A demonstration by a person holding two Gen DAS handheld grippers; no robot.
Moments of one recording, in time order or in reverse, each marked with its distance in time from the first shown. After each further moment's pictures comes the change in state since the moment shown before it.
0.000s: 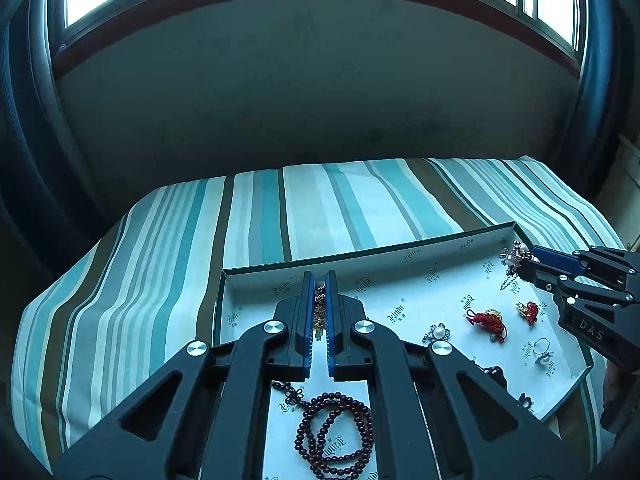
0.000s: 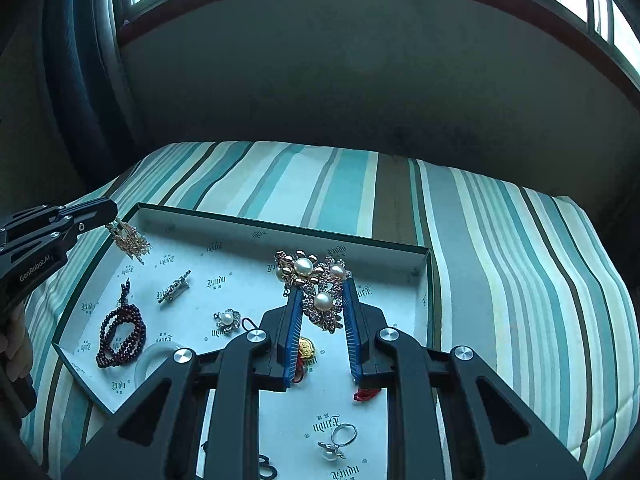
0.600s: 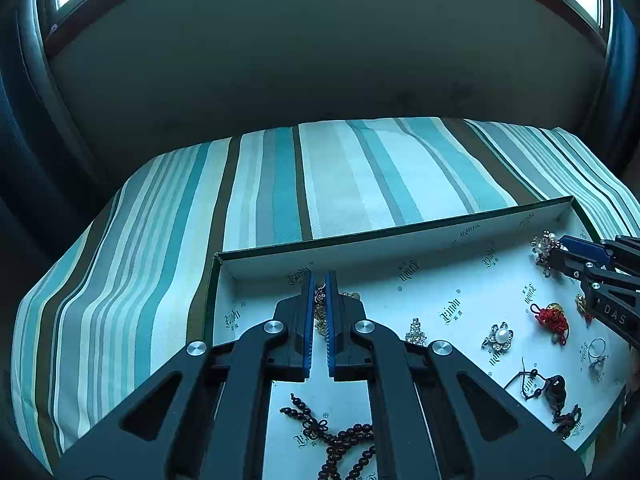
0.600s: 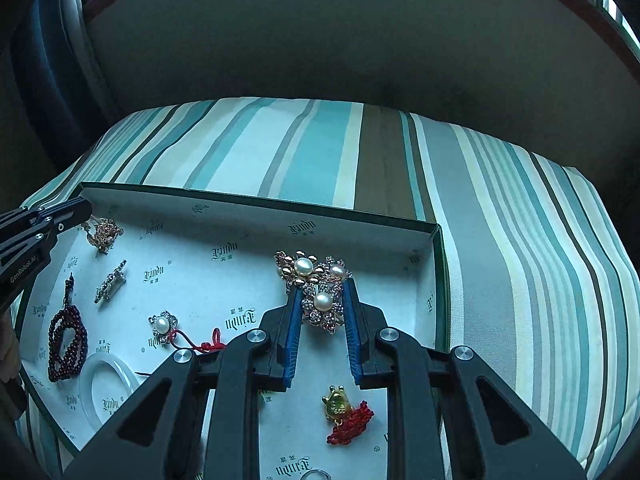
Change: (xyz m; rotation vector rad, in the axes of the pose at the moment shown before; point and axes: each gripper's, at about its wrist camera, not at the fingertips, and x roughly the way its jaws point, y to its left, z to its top) left arm 0.060 0.011 -0.003 0.006 0.123 0.063; right arm 0.054 -0.011 -0.003 0.022 0.135 -0.046
